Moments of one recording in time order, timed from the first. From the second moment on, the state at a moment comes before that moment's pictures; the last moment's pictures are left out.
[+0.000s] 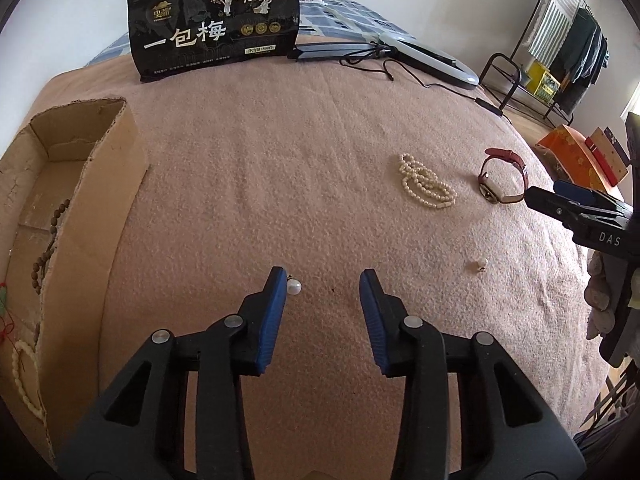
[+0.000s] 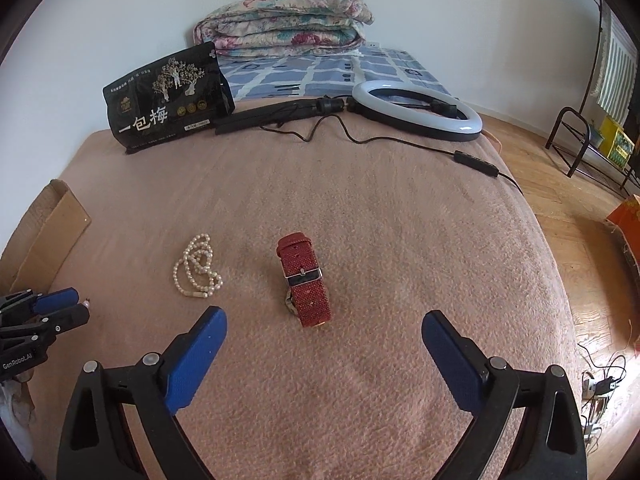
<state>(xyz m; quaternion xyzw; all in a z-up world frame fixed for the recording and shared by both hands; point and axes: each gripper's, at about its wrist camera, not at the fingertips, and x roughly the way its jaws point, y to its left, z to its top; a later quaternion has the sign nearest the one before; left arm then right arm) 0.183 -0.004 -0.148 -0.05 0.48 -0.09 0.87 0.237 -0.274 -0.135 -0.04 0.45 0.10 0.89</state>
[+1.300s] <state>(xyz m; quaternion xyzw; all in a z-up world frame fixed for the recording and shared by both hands) 0.189 -0.003 -0.162 -0.03 0.49 -0.07 0.87 0.265 -0.273 -0.168 -0.06 0.47 0.14 0.87</state>
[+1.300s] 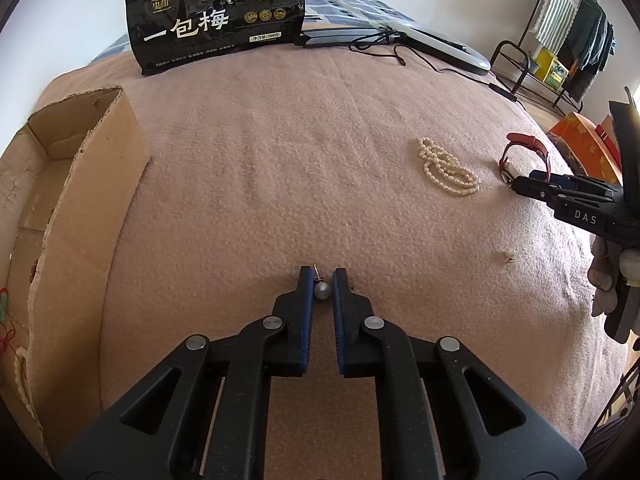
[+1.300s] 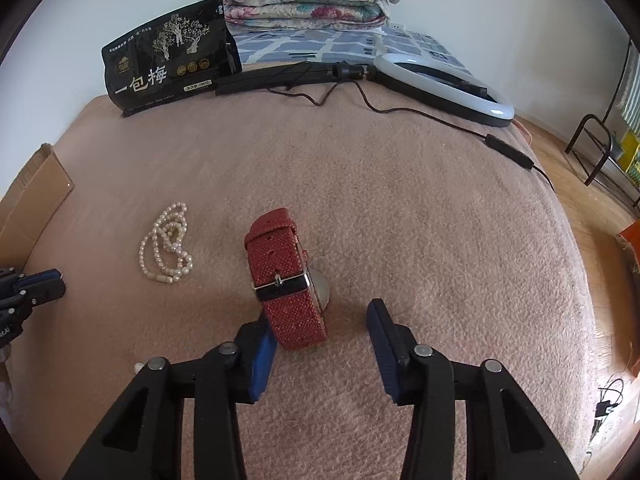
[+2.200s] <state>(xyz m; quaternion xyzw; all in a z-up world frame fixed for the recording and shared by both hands) 0.180 0.000 -0.134 -0.05 0.46 -0.09 0.88 0.240 -0.266 -0.132 -0.05 0.44 0.15 0.88</state>
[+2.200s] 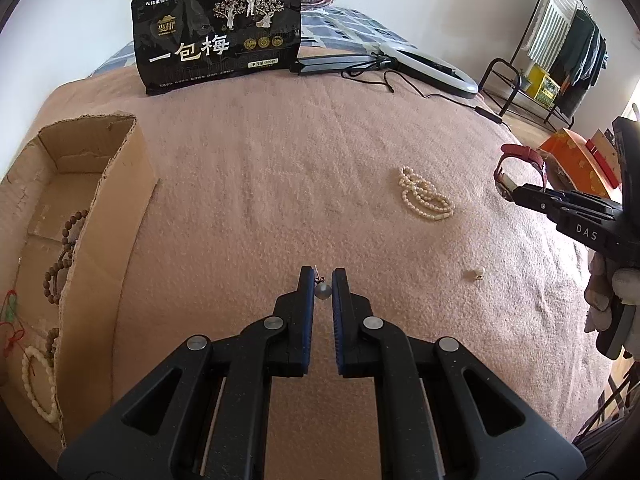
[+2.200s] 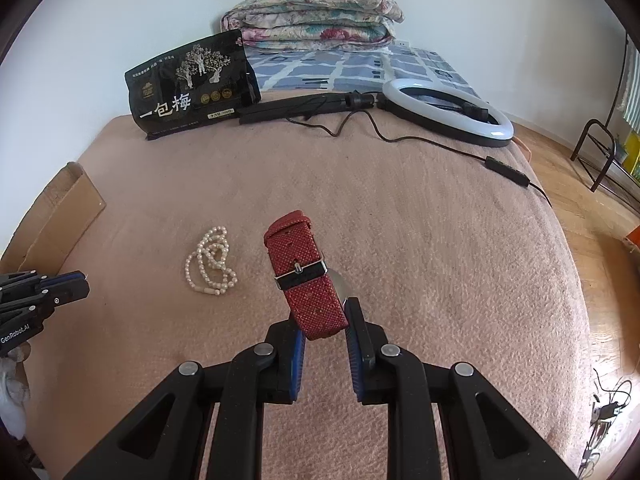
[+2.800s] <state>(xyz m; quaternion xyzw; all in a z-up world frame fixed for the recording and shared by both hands) 0.153 0.028 -0.073 -0.06 0.40 -0.08 0.91 0.210 -0.209 -0.065 -0.05 0.40 0.20 0.89</state>
